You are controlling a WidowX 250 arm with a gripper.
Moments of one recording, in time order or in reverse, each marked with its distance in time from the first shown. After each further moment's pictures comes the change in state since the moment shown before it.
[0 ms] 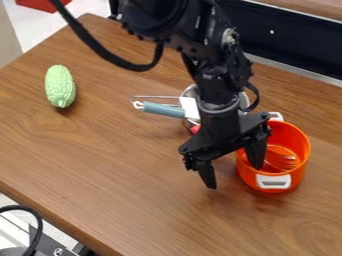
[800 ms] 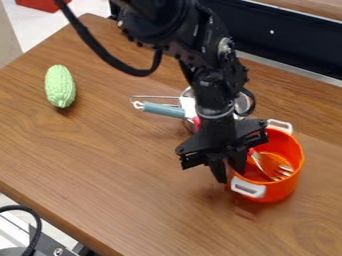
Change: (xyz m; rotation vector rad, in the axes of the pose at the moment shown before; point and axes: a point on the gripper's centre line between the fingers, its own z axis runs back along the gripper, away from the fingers) arm 0.005 0.002 -0.009 -0.004 -0.012 -0.102
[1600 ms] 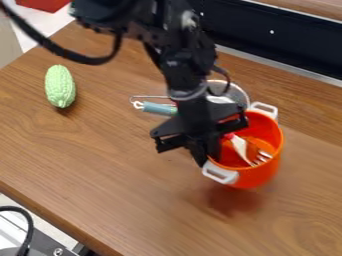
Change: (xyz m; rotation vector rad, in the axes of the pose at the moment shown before) arm 0.008 0.020 0.035 -0.046 -0.012 -0.075
